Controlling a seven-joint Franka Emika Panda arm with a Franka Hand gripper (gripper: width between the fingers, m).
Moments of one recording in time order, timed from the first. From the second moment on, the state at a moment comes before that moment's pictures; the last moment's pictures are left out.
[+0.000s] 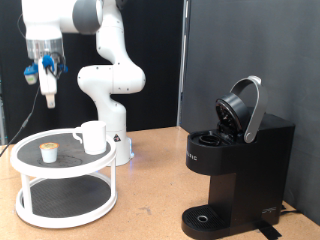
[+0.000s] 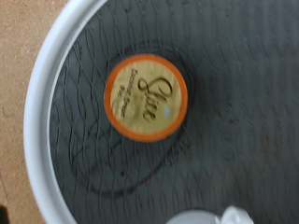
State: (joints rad) arm -0.20 -0.51 -0.46 -2.50 -0.24 2.00 1.96
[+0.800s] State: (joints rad) arm -0.22 -0.41 -0.47 -2.58 -0.28 2.21 1.99
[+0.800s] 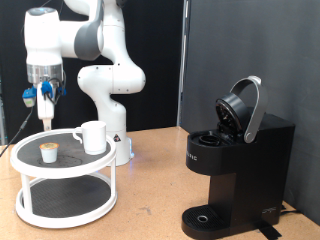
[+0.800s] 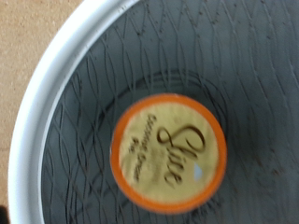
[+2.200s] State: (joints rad) arm -0.23 -0.26 -0.49 -2.64 -0.25 2.41 1.95
